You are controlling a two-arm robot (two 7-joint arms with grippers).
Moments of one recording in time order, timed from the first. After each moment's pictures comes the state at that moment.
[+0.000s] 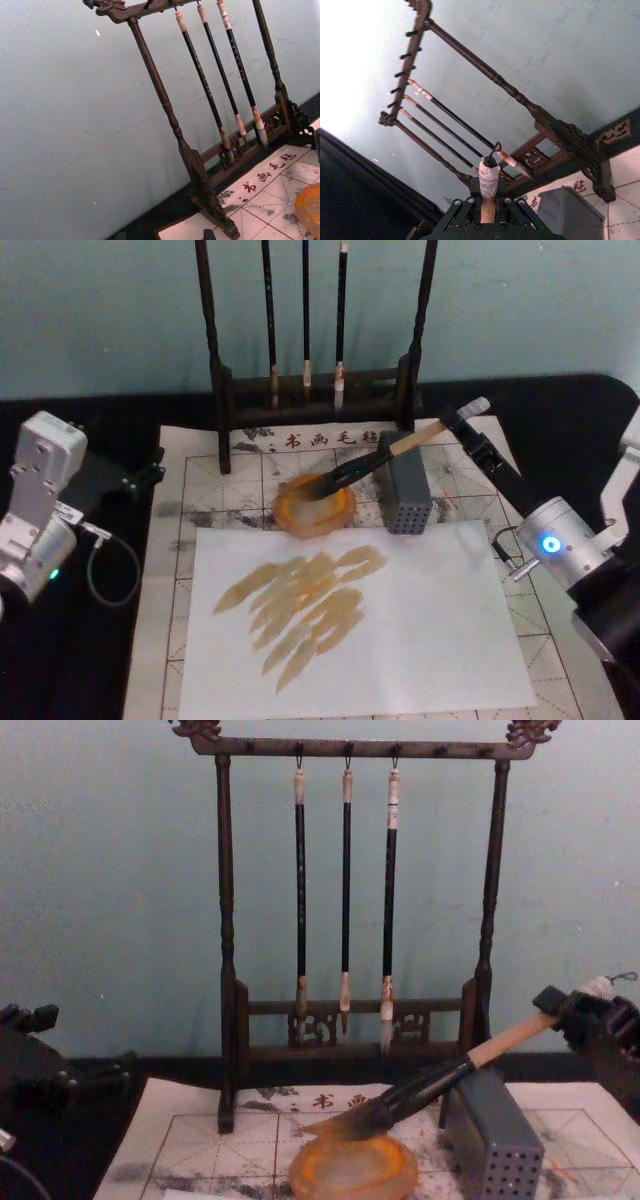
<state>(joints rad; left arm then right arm) -0.20 0.60 0.45 -1.41 -0.25 -0.12 0.03 0.27 0.32 -0.33 -1.17 1.29 0.06 0.57</state>
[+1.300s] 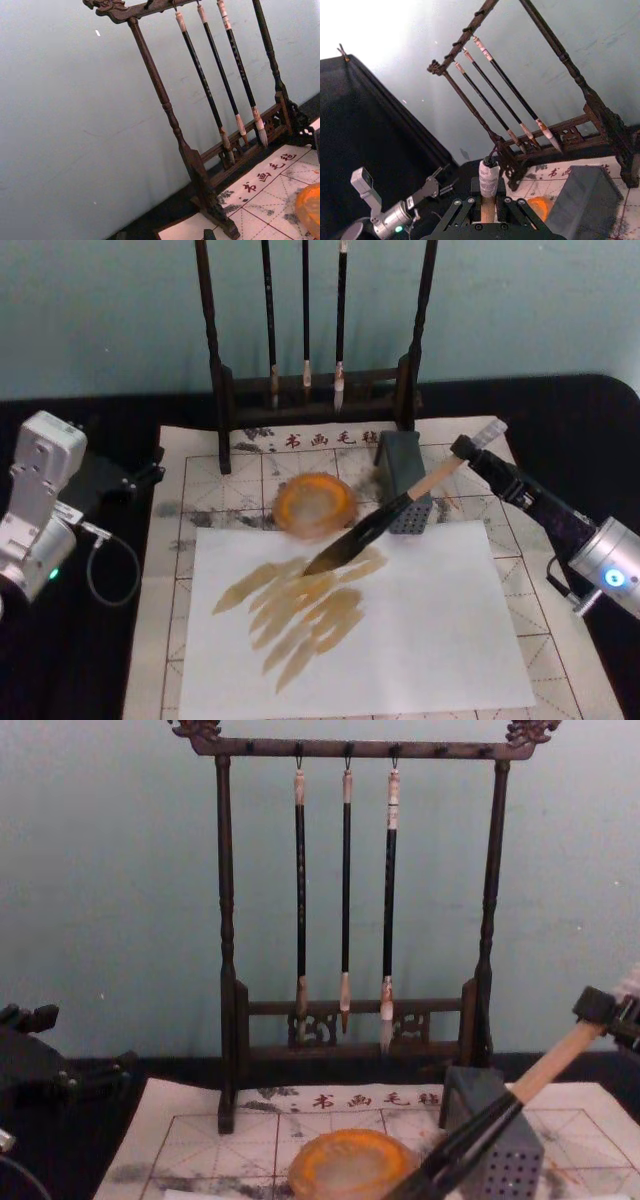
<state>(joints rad) -0.20 0.60 0.45 -1.41 -0.25 -0.12 0.03 0.16 0.59 -0.41 -1.41 1.27 0.05 0.67</state>
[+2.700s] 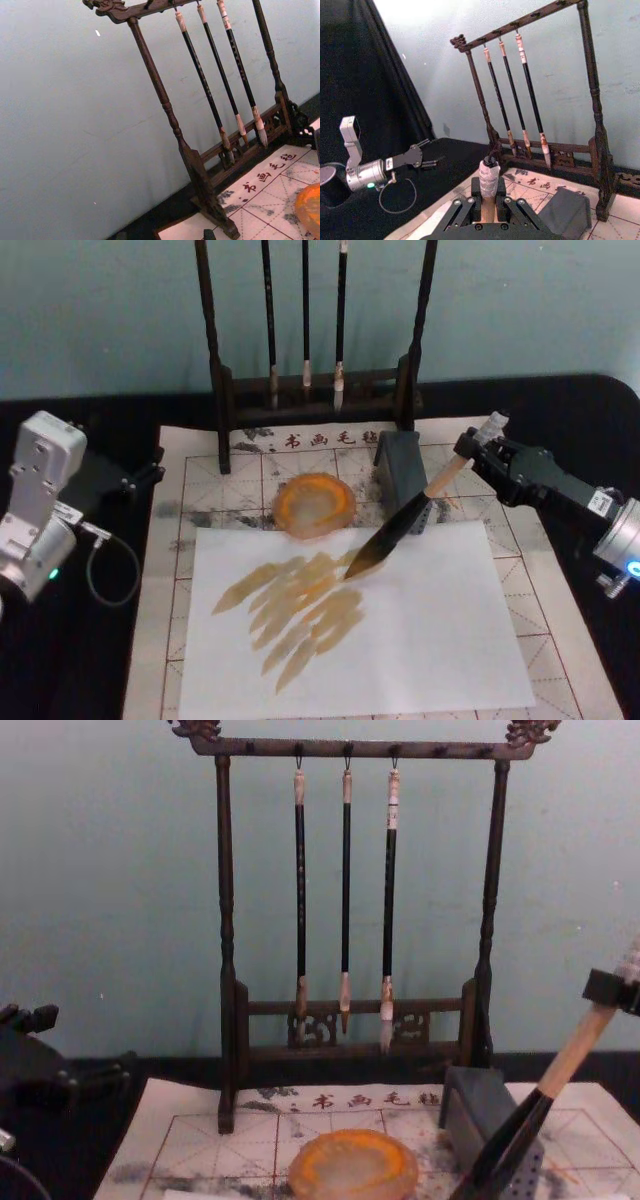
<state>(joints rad) -0.20 0.60 0.45 -1.41 -0.25 -0.12 0.03 0.14 0.67 -0.38 -1.52 0.98 -0.03 0.65</state>
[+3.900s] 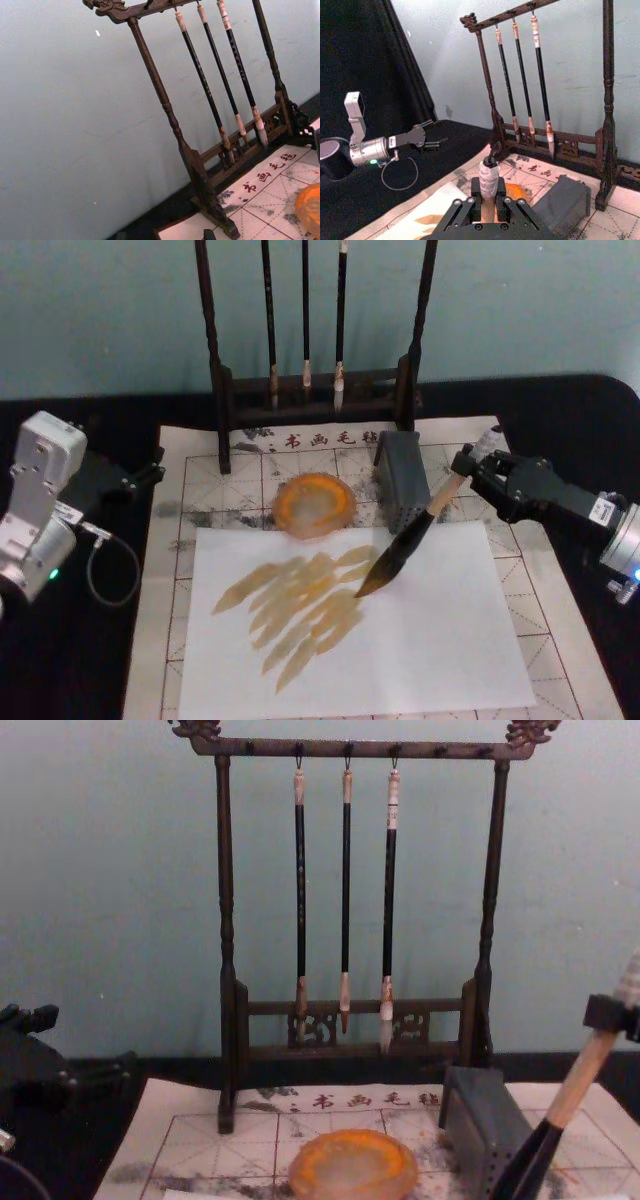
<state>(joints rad) -0.20 0.60 0.45 -1.41 -0.25 -0.12 0.03 0.13 0.70 -0.37 -1.55 0.91 0.00 0.66</state>
